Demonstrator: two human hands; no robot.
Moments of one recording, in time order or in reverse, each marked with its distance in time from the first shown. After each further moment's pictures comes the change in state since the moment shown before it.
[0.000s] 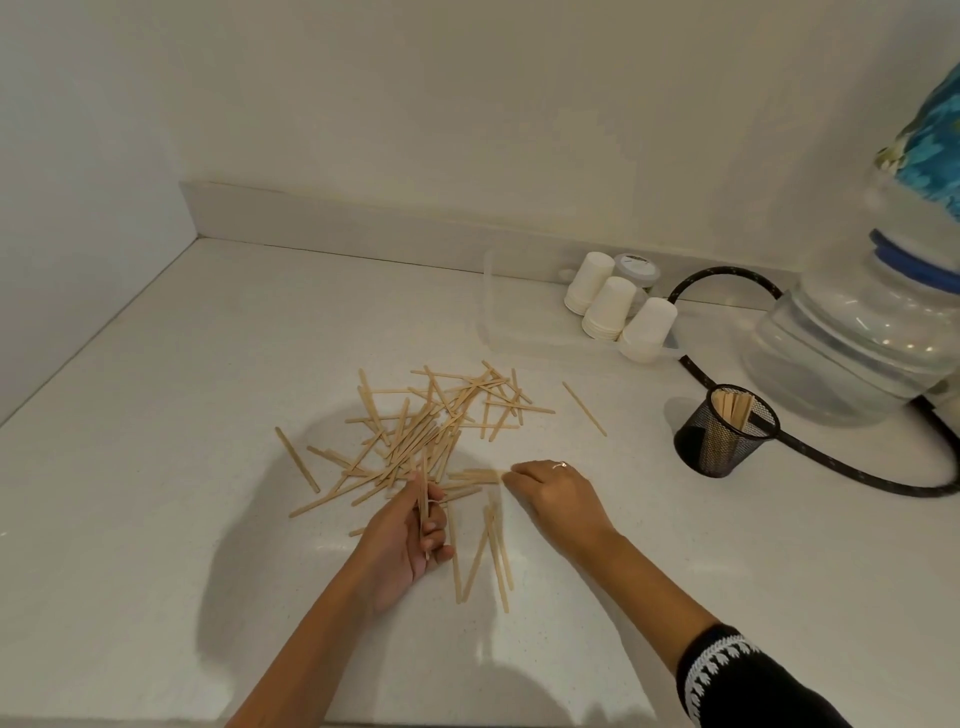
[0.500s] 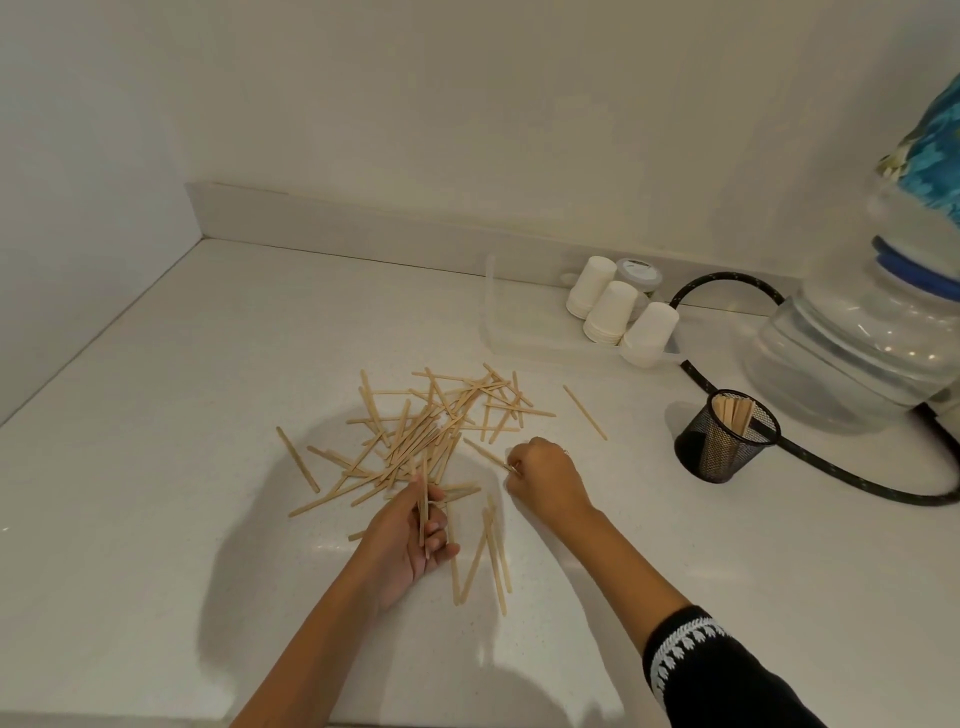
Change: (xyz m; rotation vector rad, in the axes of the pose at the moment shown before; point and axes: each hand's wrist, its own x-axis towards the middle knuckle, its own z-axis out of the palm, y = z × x) left_hand -0.008 0.005 0.018 0.016 0.105 -0.012; right_hand 0.042 -0.010 -0.013 0.221 -0.306 0.420
